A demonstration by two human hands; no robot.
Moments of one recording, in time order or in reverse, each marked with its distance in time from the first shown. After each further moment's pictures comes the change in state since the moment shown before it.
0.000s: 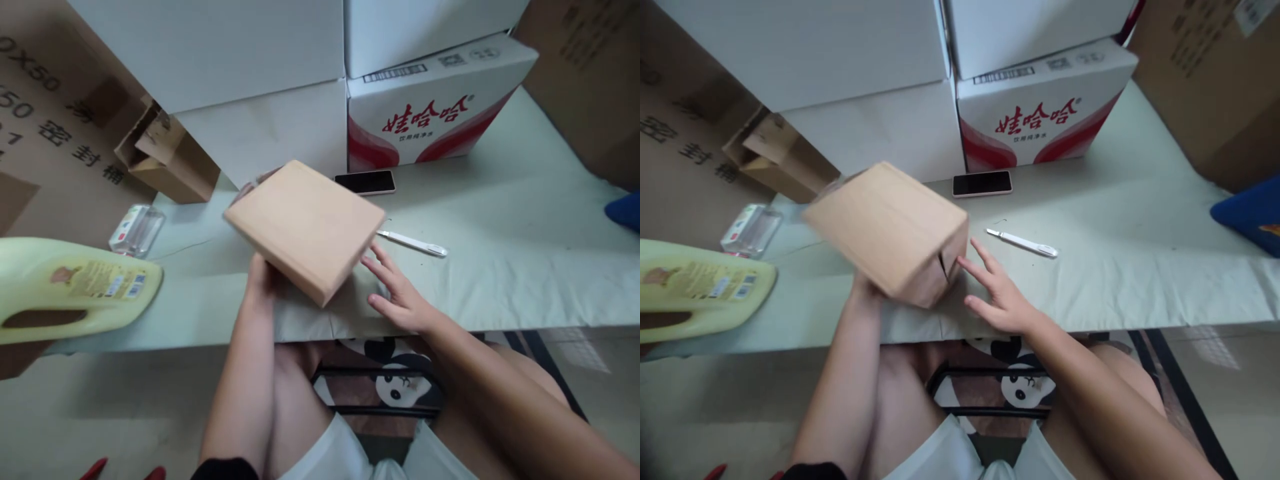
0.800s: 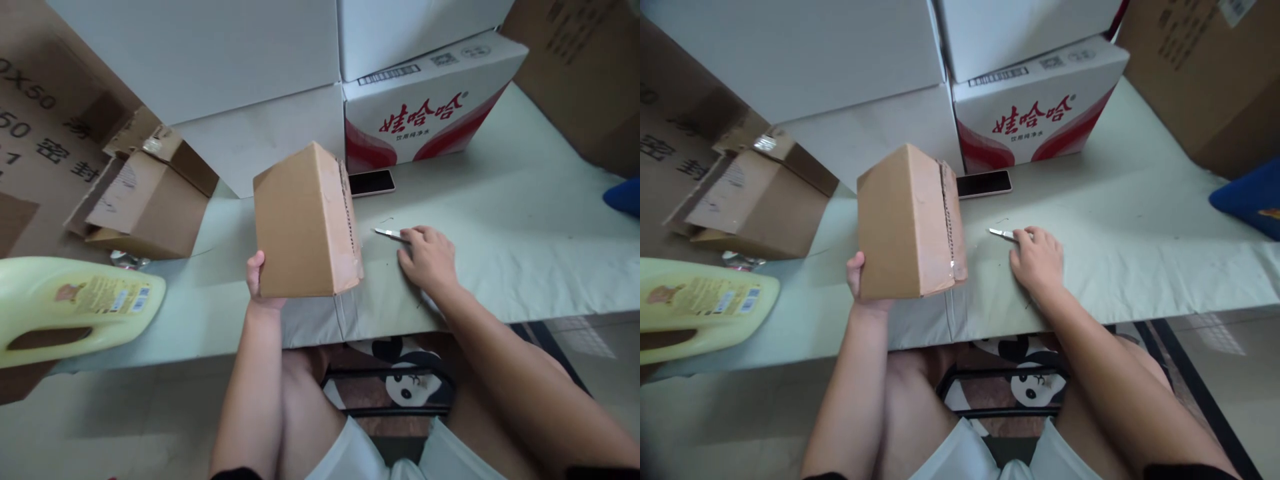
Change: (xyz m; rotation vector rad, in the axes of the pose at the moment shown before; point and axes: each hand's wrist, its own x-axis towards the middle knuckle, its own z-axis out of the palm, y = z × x) left_hand -0.019 0.011 -0.002 -0.350 -0.149 -0.057; right_hand 0.020 0.027 -0.028 -0.818 0.328 0.538
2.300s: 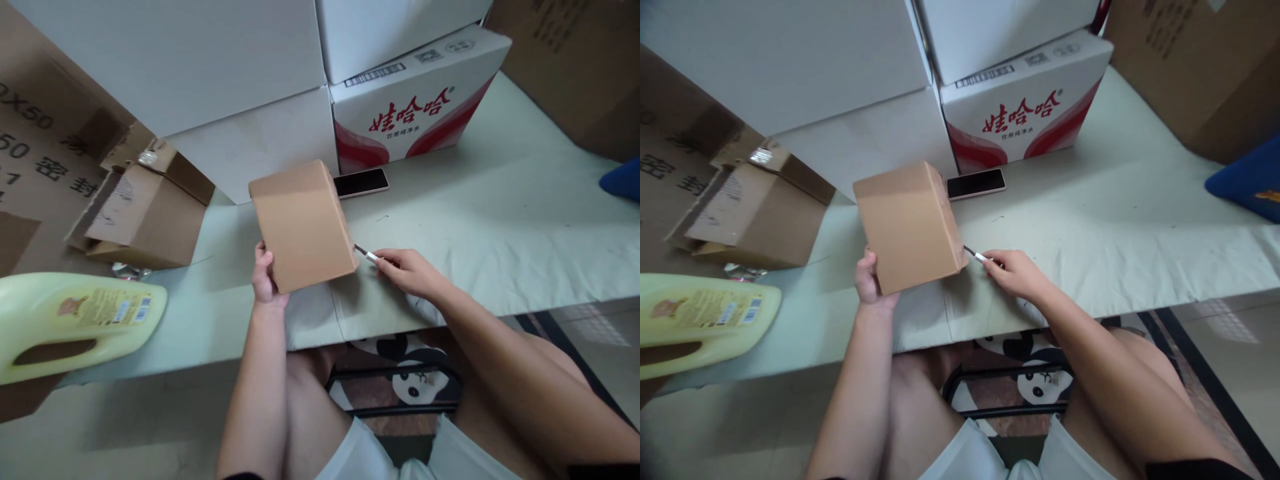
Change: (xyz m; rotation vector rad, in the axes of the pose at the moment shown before) left_hand 0.009 -0.009 0.006 0.091 0.073 0.120; right_hand -0.008 -0.020 -0.018 0.687 -0.610 -0.021
